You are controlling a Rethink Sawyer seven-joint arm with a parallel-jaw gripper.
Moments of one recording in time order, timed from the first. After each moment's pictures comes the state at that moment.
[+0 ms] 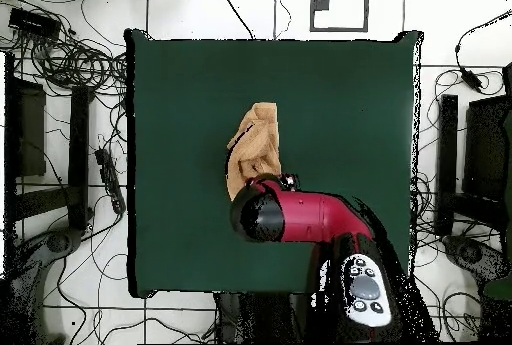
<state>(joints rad) -0.16 -0.69 -0.04 1.81 -0.22 0.29 1.57</state>
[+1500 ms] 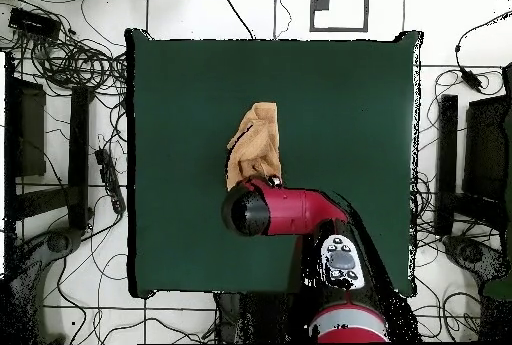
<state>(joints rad) -0.13 -0.57 -0.04 1.77 -0.21 0.24 1.57</state>
